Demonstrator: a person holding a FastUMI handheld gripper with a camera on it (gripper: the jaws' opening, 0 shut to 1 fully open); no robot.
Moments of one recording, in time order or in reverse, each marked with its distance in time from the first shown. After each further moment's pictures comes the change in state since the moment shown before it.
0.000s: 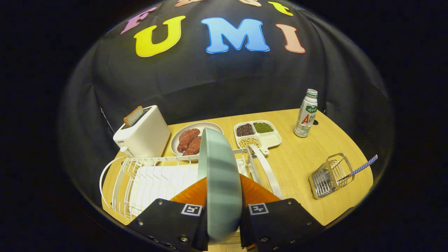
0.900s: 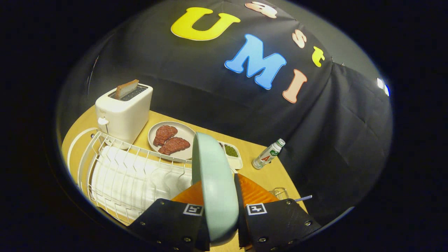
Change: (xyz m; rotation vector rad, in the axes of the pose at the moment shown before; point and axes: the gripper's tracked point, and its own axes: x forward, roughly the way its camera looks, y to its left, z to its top) arm -0.049 0.042 0.045 -0.476 -0.131 -0.420
